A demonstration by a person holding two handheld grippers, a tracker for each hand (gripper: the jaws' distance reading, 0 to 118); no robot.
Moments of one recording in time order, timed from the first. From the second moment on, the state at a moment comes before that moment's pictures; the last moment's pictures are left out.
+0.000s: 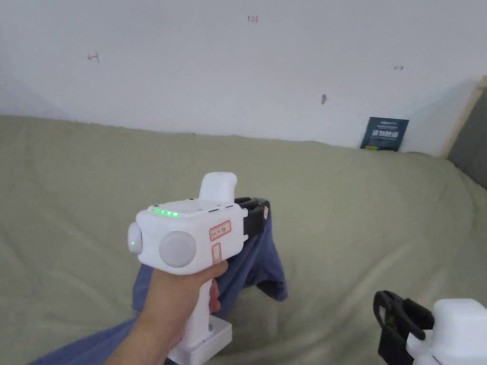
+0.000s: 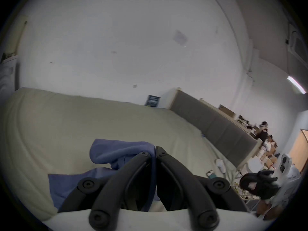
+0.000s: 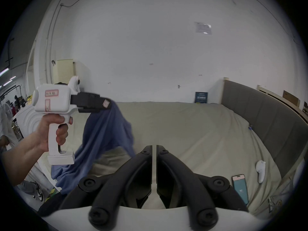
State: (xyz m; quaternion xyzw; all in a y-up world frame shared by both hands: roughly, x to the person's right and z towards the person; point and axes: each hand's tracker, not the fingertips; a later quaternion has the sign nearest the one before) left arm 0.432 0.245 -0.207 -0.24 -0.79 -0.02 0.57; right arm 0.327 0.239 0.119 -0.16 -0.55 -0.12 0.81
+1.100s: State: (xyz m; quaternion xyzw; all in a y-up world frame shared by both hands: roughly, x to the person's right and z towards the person) left arm 0.168 0.144 -0.256 -0.31 -0.69 -0.14 0.64; right arm 0.277 0.215 0.084 -0.16 -0.52 -0.13 0.83
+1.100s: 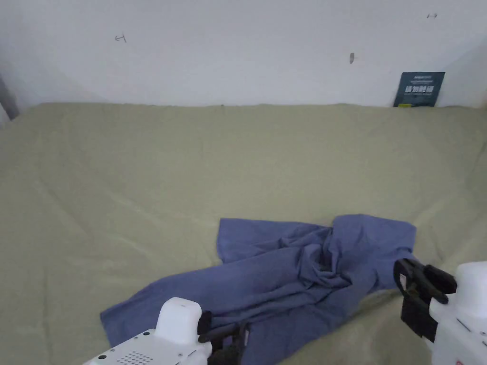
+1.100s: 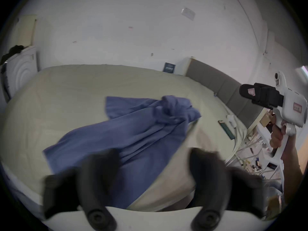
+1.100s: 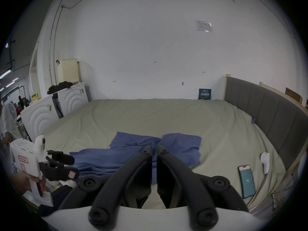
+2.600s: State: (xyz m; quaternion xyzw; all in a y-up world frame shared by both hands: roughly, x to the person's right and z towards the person) left arm 0.199 0.124 -0.414 -0.35 -0.60 -0.11 0.71; right arm 0.360 0.120 0.117 -0.29 -0.53 -0.20 0.77
